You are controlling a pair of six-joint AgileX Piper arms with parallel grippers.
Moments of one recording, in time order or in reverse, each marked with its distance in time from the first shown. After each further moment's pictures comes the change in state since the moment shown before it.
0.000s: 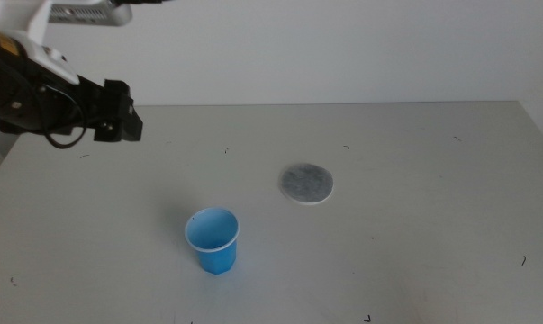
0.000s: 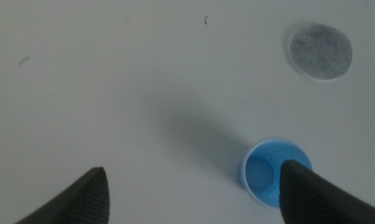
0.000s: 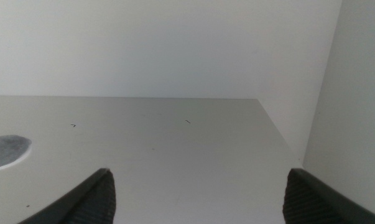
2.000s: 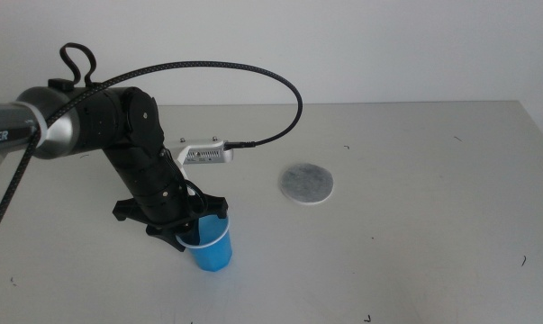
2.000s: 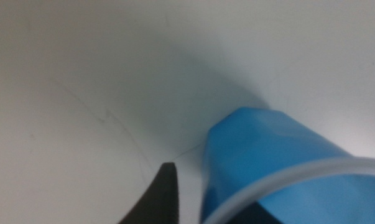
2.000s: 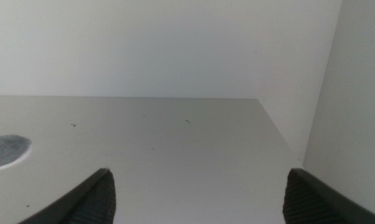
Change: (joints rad) left arm -0.091 0.591 -0.009 -0.171 -0.004 -0.050; right arm 0.000 0.000 0.000 0.000 0.000 0.000
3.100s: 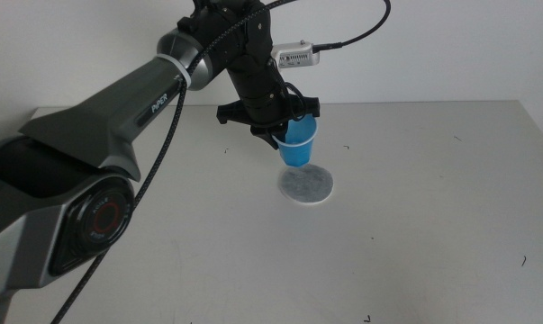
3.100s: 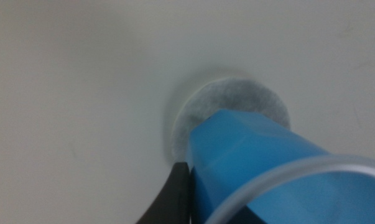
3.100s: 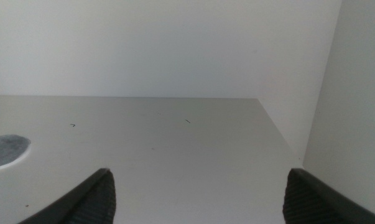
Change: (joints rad) left arm -0.160 0.478 -1.061 0.125 0.336 -0.277; right arm 0.000 0.000 0.000 0.000 0.000 0.000
